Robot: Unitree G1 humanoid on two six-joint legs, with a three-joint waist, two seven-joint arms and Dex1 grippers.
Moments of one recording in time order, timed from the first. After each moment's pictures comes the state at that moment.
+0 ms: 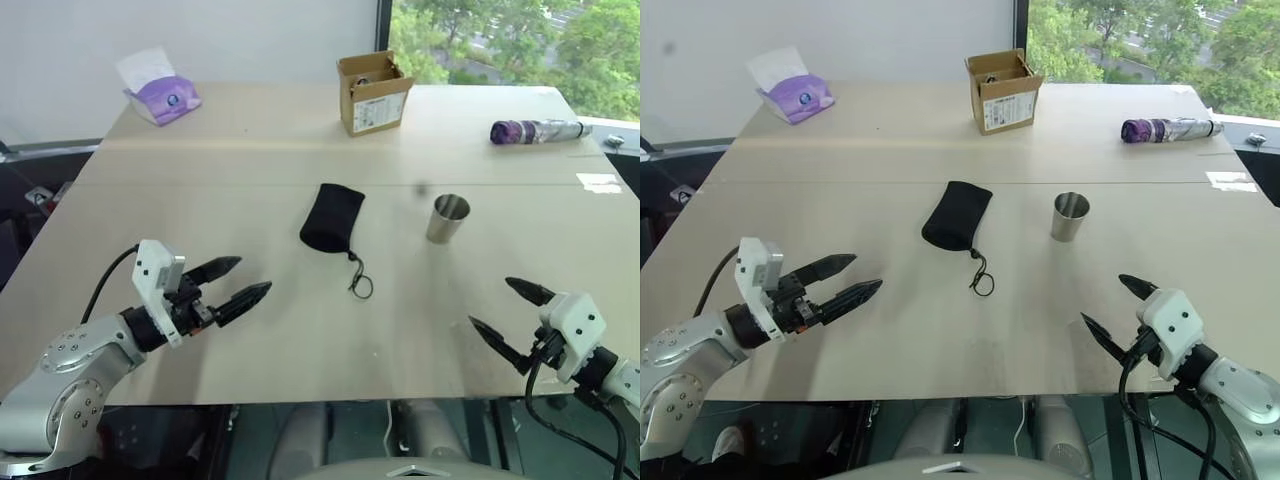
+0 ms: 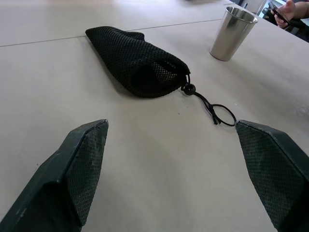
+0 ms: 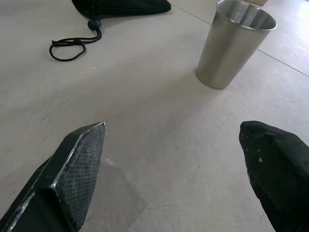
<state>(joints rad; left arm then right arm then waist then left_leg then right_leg) 0.18 0.72 0.42 -0.46 -0.77 0.60 -0.80 0.43 -0.57 -0.25 -0.62 0.32 0.21 0.68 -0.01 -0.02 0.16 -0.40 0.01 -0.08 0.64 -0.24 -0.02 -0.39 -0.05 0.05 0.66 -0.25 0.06</state>
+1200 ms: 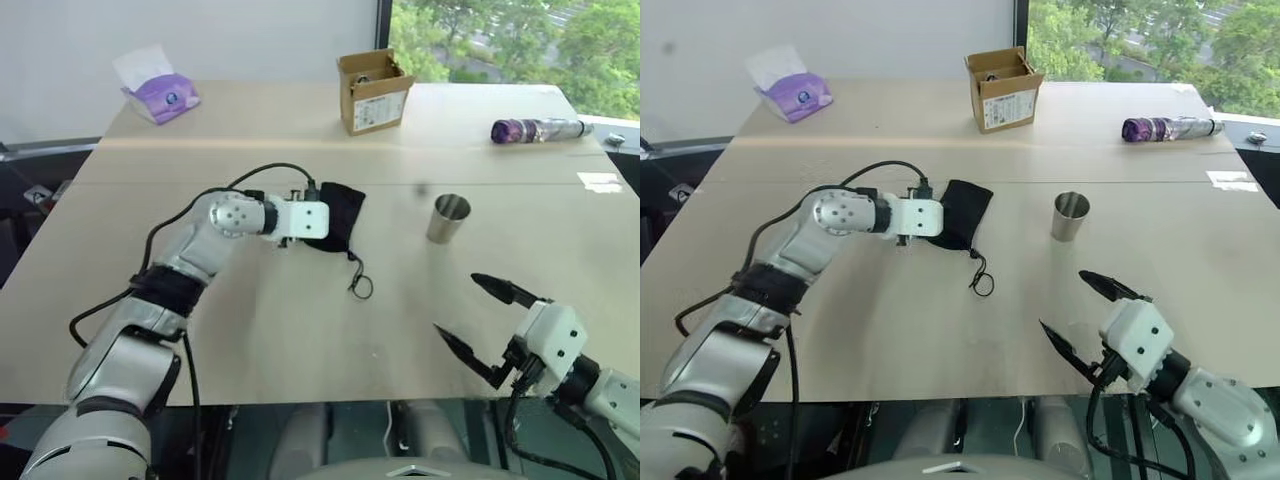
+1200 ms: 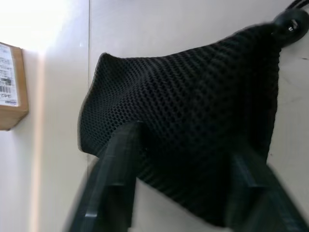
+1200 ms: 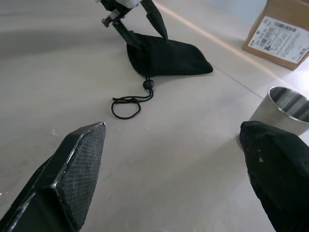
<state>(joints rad) -0.83 0.67 -0.43 0.45 0.23 -0.20 -0.95 0.48 -0.56 -0.13 -0.91 0.28 0.27 0.59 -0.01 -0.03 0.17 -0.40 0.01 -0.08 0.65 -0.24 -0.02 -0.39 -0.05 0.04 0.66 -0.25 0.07</state>
